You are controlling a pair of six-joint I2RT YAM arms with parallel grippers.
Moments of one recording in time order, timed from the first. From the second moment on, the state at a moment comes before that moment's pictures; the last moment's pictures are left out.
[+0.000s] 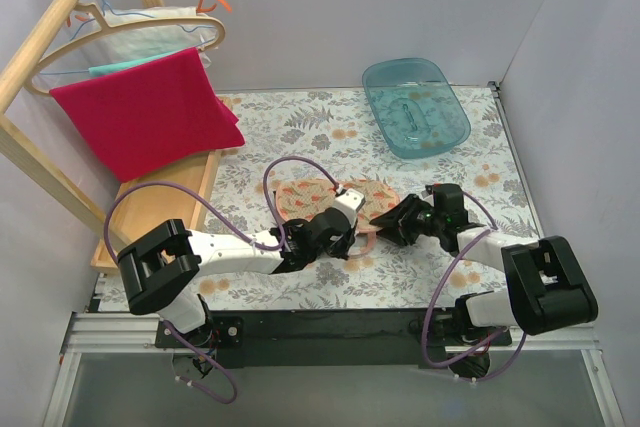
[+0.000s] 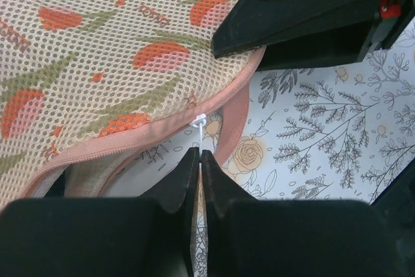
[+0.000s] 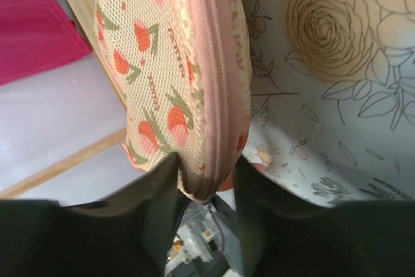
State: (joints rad) left arm -1.13 1.55 0.80 0.14 -0.26 -0.43; right arm 0.26 1.32 0.35 0.25 -0.64 1.20
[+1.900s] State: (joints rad) left arm -1.13 1.52 0.79 0.02 -0.28 -0.50; right arm 0.12 1.10 0.29 0.23 -0.77 1.12
